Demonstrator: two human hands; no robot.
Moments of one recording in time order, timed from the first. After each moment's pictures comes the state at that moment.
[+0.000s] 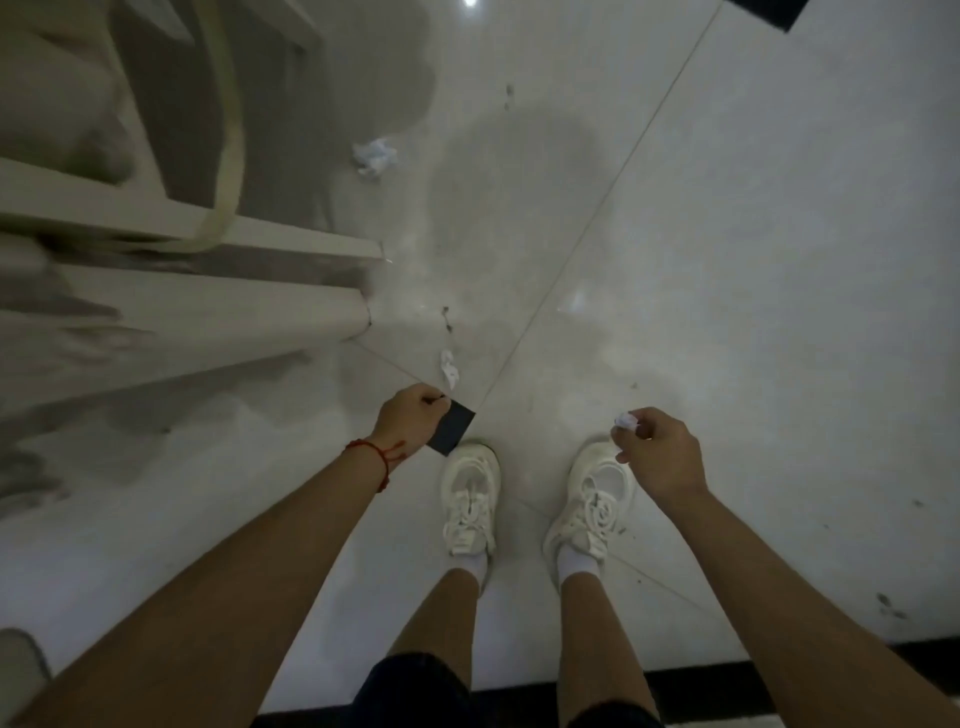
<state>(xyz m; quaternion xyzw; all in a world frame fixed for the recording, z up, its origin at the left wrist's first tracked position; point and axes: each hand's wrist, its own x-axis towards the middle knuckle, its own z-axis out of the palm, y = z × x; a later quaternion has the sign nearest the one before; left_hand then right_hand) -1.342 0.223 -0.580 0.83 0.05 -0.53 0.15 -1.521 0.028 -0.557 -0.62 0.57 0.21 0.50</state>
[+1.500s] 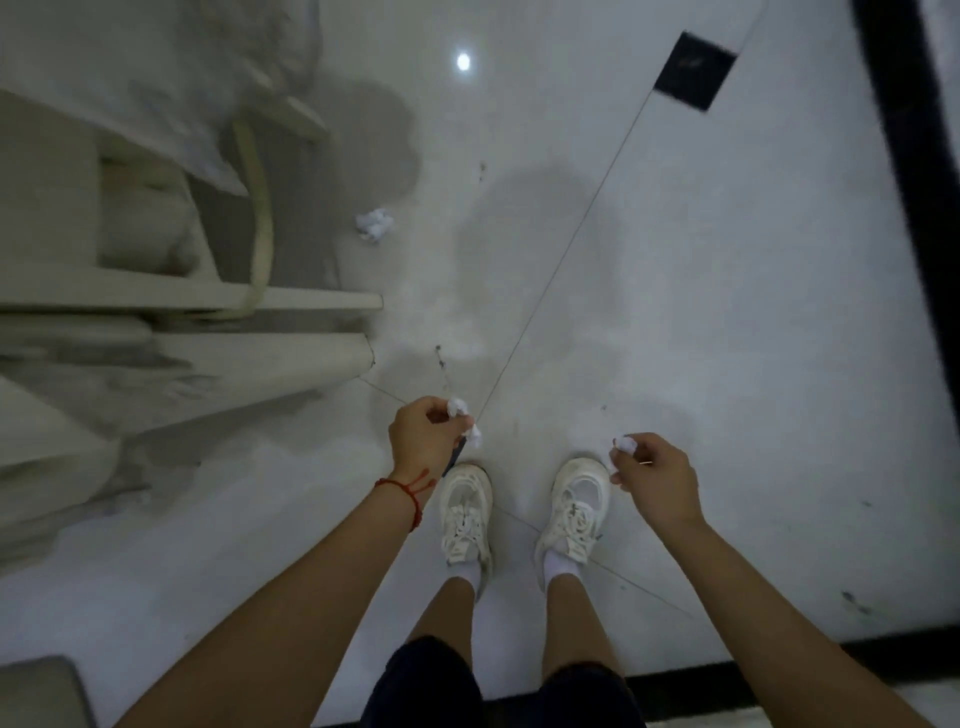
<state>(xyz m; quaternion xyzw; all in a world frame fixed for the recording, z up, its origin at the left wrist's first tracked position) -1.369 0.155 -0.482 0.86 0.13 -0.38 0.32 -1.545 0.003 -0.491 -0.59 0.59 0.11 0.54</state>
